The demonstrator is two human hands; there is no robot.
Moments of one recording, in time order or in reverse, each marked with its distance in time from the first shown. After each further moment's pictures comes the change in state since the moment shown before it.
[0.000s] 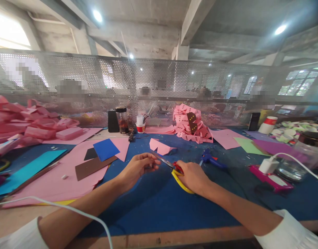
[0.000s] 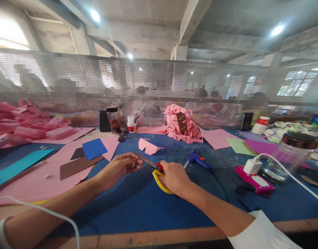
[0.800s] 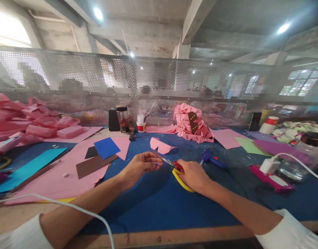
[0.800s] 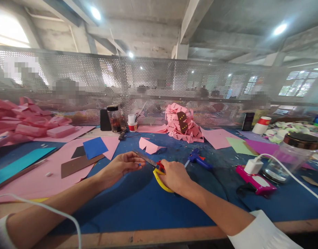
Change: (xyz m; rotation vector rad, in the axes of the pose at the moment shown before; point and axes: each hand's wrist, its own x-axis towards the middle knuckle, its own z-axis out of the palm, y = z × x) left_hand 0.002 -0.001 -0.001 -0.015 -0.053 -0.019; right_hand 0.002 0.004 0.005 0.025 0.034 -0.013
